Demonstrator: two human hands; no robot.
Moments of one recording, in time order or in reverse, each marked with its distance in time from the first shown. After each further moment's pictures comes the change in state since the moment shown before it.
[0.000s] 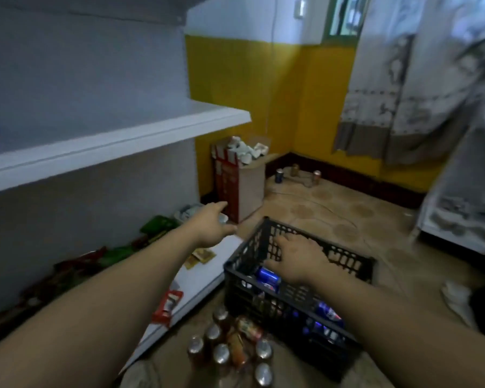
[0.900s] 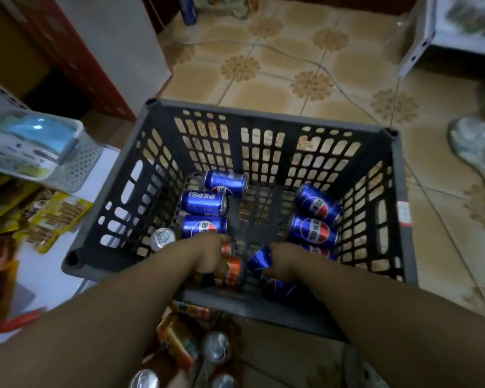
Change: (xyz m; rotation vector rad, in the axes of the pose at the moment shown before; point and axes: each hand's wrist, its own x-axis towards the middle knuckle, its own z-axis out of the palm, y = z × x) left_hand 0.283 -0.095 0.409 0.443 -0.934 0.006; right_hand 0.206 0.216 0.362 0.319 -0.693 0.296
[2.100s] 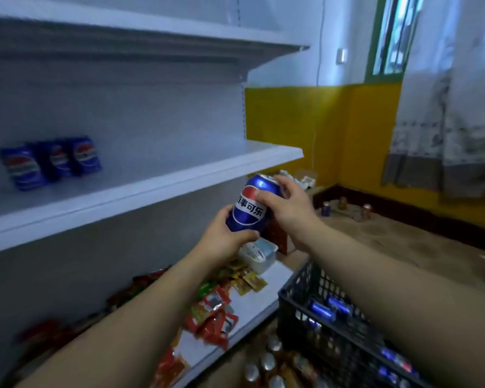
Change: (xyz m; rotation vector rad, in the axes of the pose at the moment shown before) left_hand -0.635 -0.049 0.043 -1.041 1.334 0.343; right_hand -0.538 -0.356 -0.065 1.072 0.614 -1.072
